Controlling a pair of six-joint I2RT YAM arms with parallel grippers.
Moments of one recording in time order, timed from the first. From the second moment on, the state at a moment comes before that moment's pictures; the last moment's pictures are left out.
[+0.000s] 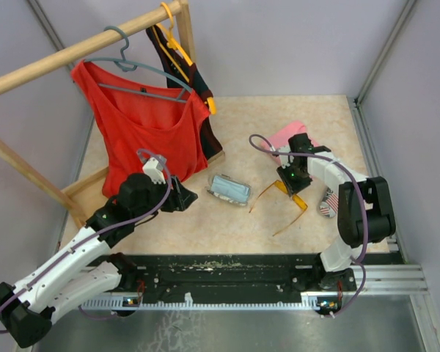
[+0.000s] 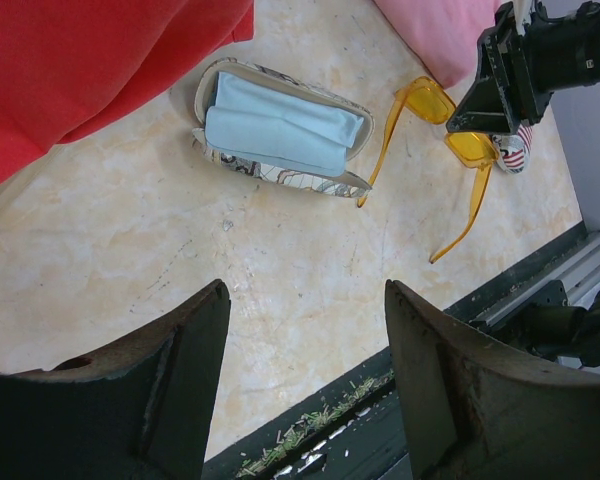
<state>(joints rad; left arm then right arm) -0.69 0.77 0.66 -0.32 0.00 -0.61 0.21 1.61 1.04 -0.72 -0.08 -0.30</state>
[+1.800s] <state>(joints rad) -0.69 0.77 0.66 -0.32 -0.01 -0.61 0.21 1.63 1.04 -0.72 -0.10 -0.29</state>
